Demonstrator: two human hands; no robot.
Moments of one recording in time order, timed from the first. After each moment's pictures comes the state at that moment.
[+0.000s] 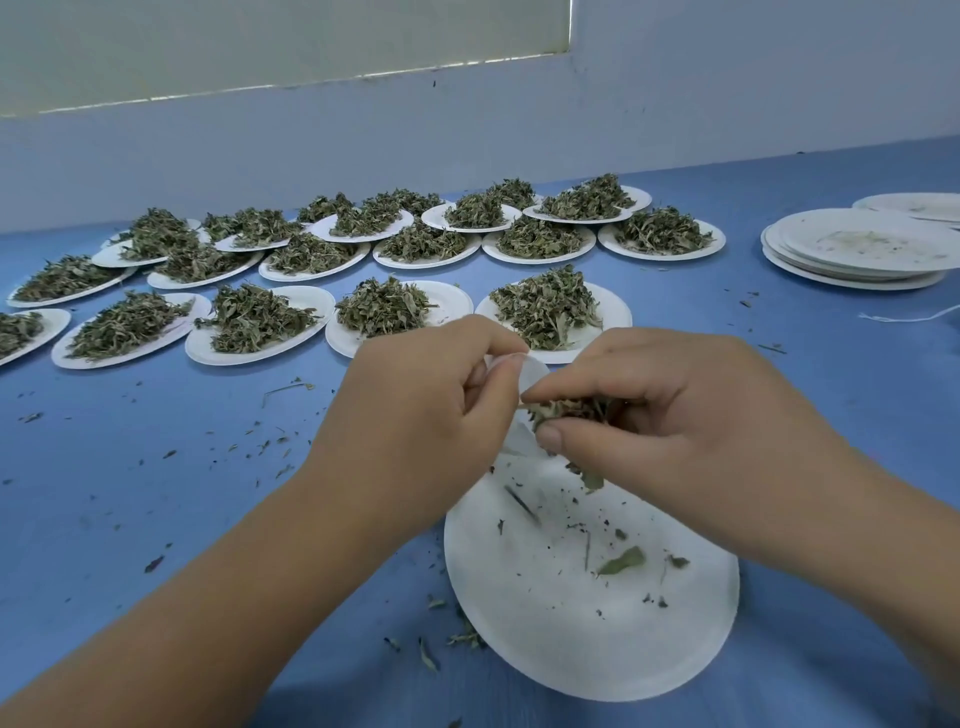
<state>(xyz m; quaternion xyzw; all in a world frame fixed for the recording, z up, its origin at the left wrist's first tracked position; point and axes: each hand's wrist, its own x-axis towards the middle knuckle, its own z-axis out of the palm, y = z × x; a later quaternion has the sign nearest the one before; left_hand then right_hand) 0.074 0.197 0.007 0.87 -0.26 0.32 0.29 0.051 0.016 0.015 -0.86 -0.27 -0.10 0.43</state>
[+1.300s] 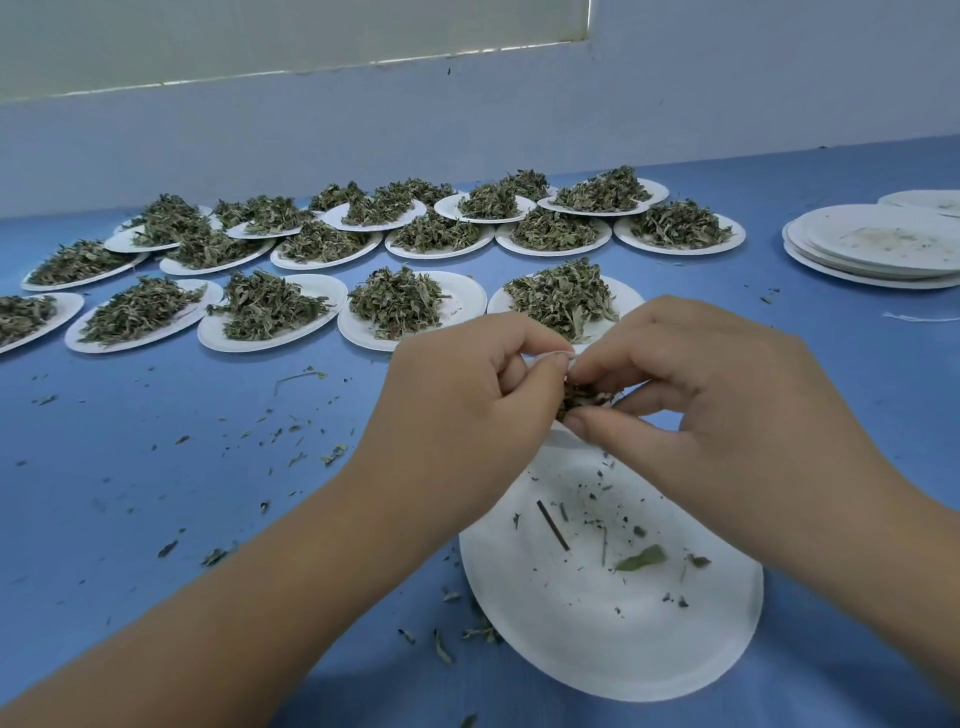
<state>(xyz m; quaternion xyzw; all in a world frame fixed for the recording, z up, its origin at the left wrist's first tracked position) 0.068 0.184 0.004 0.85 -0.21 0.21 0.44 0.052 0.021 0.008 -0.87 -0.23 -0.20 0.38</state>
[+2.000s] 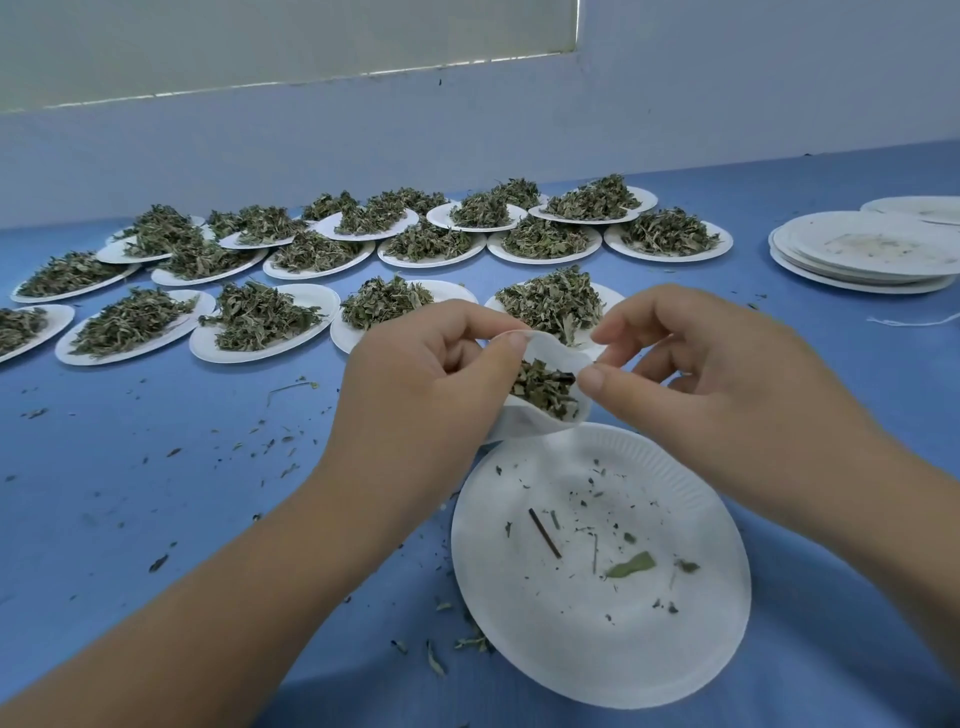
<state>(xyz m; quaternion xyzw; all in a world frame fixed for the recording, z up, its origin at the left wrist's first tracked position) 0.074 0.193 0.008 0.80 -0.16 0.20 0.54 0.063 0.009 0.016 -0.88 -0.15 -0.15 0.43</state>
